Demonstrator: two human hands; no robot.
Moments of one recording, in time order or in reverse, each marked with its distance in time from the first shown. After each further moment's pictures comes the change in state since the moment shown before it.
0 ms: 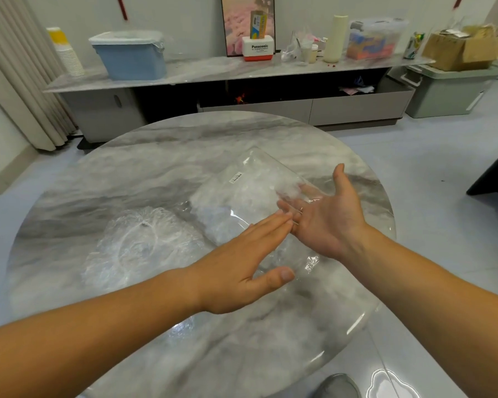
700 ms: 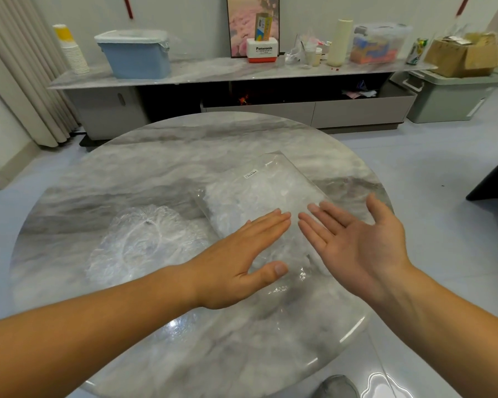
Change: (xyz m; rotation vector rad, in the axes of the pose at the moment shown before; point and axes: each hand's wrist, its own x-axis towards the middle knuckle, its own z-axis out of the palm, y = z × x) left_hand -0.008 -0.012 -0.004 -0.010 0.038 -0.019; right_hand -0.052 0.011 -0.017 0.117 0.169 -0.118
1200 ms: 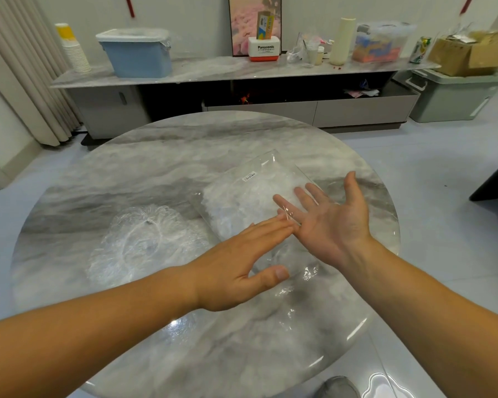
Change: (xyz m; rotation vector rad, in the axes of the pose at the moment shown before) left_hand 0.001 -0.002 0.003 -0.040 0.005 0.033; right_hand 0.032 0.008 0.032 0.067 -0.193 0.085
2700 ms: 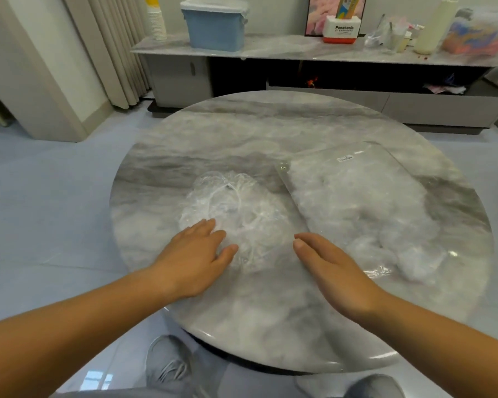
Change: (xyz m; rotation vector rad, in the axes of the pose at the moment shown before) left_hand -0.154 -0.081 -0.019 0.278 0.044 -0.774; right_hand -0.053 0.125 0.019 -1.538 -0.163 -0.017
